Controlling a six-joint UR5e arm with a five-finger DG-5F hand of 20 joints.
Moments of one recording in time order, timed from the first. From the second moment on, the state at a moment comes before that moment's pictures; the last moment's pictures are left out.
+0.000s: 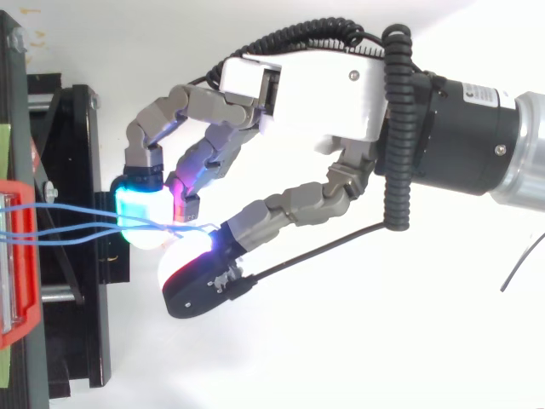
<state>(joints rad) 0.14 -2.33 -1.00 -3.11 -1.24 -0.24</state>
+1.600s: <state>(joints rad) 0.14 -2.32 -1.00 -3.18 -1.27 -0.24</state>
